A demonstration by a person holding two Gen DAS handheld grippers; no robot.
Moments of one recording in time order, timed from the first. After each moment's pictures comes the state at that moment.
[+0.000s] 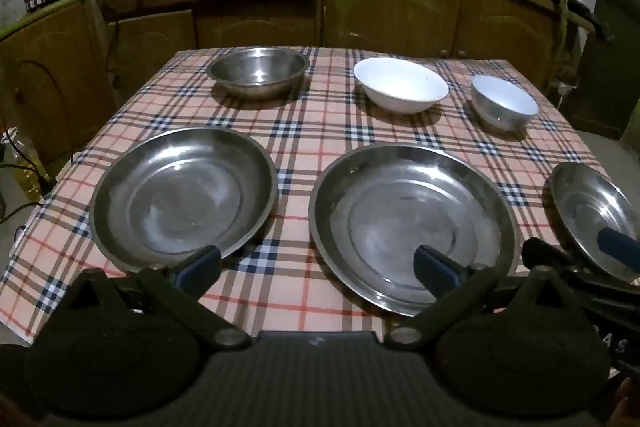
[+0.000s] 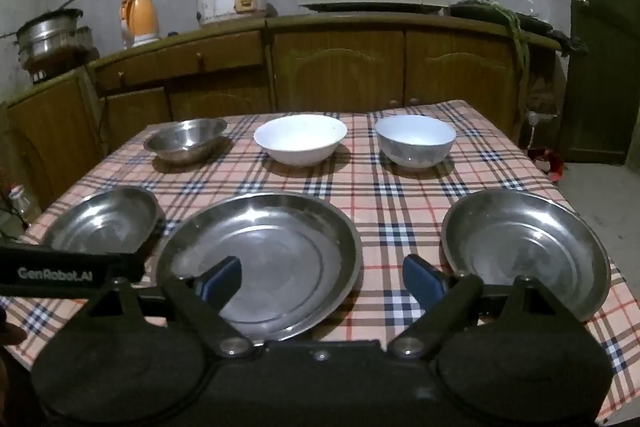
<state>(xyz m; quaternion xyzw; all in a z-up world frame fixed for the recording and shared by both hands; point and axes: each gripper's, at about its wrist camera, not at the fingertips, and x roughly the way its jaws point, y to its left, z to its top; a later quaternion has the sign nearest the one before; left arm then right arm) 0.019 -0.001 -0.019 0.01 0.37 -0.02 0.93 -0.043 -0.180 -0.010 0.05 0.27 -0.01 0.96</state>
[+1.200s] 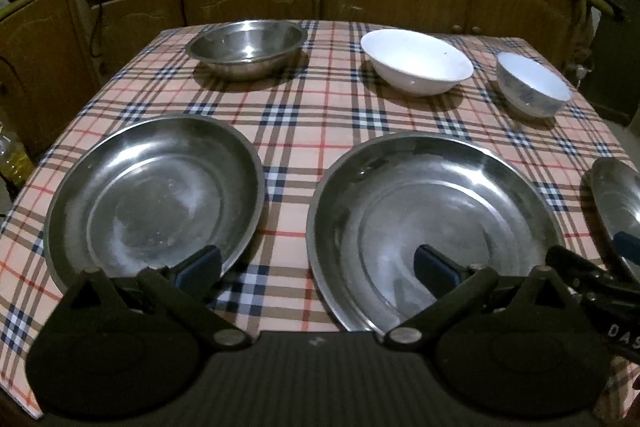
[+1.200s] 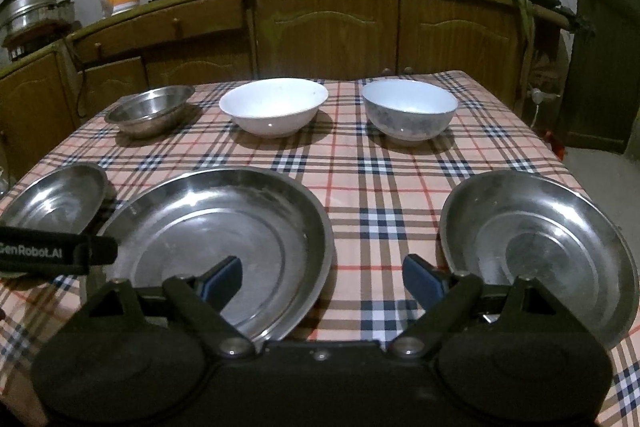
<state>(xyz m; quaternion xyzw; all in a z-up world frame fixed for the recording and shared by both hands) 0.077 -0.001 -0.049 0.01 0.40 -0.02 0.92 0.016 -0.203 -0.045 0.04 0.31 -0.01 0.95</state>
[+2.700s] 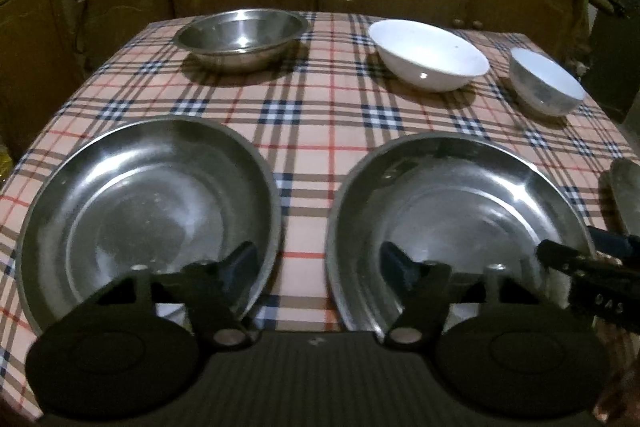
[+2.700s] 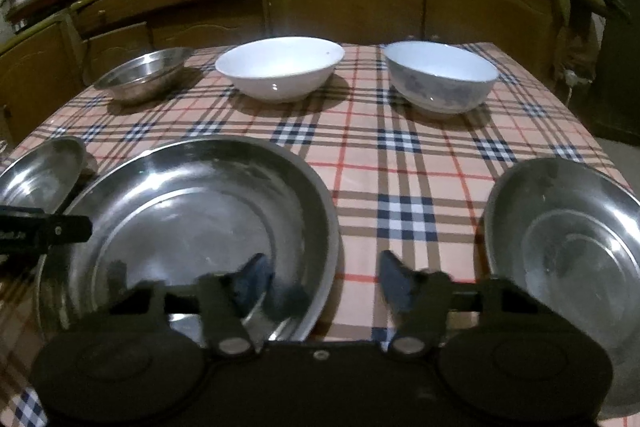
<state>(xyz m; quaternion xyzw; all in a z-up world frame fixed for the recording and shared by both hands) 0.106 0.016 -0.068 0.01 0.40 -0.04 0.91 0.067 -0.208 -0.079 0.03 0.35 0.02 0.93</state>
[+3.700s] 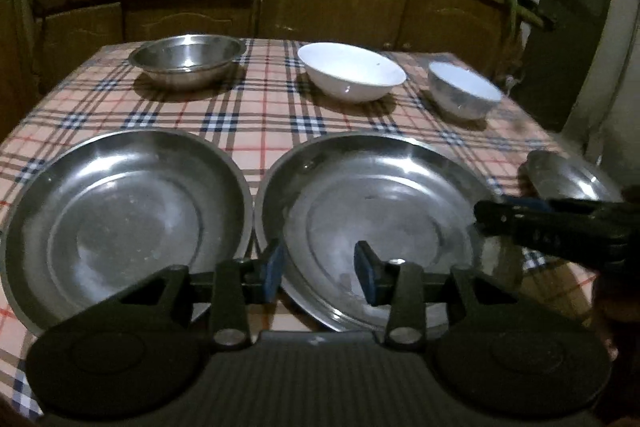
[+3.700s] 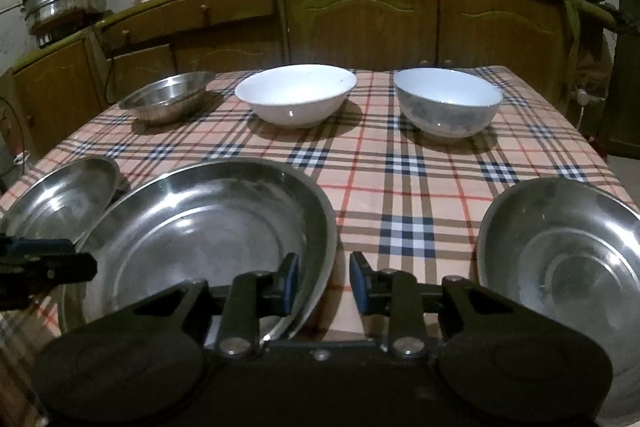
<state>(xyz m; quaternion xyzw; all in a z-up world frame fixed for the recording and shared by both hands) 0.059 0.016 -0.065 -0.02 0.35 -0.15 0.92 0.052 -0.219 -0.068 0.04 0.32 0.05 0.95</state>
